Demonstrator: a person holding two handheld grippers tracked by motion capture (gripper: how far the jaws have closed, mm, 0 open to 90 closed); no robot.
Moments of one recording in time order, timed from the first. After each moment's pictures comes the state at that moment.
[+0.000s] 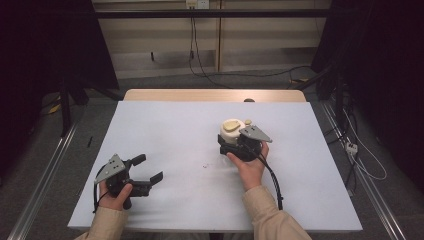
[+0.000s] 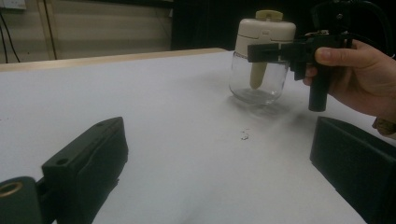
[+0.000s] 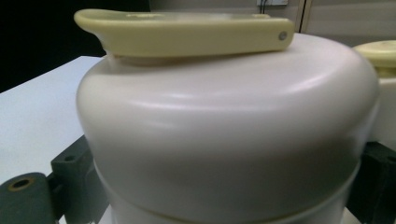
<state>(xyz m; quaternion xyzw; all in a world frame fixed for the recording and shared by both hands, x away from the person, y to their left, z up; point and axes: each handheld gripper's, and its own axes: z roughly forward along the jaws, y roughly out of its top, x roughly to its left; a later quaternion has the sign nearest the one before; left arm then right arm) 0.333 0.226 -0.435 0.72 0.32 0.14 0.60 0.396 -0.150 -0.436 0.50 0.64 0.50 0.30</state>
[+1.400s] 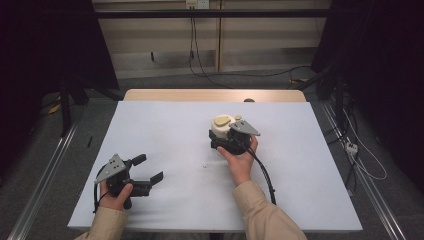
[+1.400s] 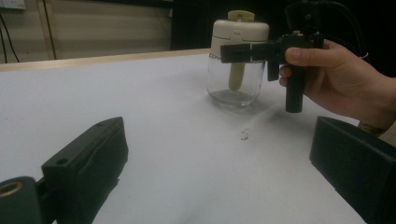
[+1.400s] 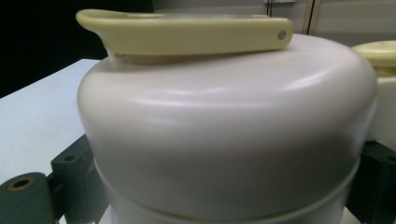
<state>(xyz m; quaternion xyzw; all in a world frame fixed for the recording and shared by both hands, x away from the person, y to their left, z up) 0.334 0.225 -0.435 0.72 0.32 0.14 0.60 0.423 -0.126 -0.444 0.50 0.64 0.51 0.29</state>
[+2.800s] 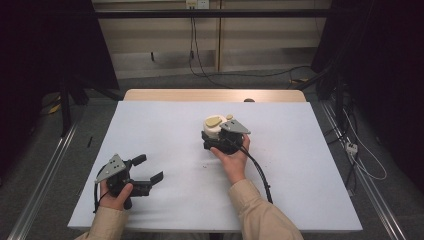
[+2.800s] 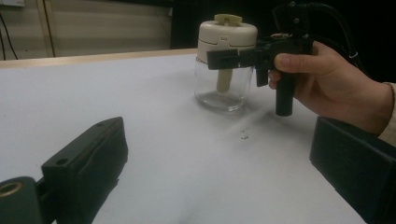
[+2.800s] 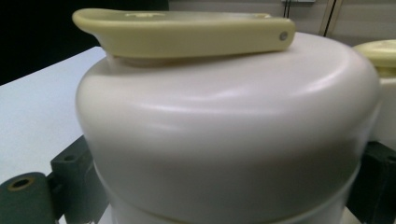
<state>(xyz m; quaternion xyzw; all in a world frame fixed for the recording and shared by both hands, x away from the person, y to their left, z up) 0.335 0.226 -0.437 0.72 0.32 0.14 0.60 0.432 -0.107 -0.449 0.47 0.67 0.50 0.29</state>
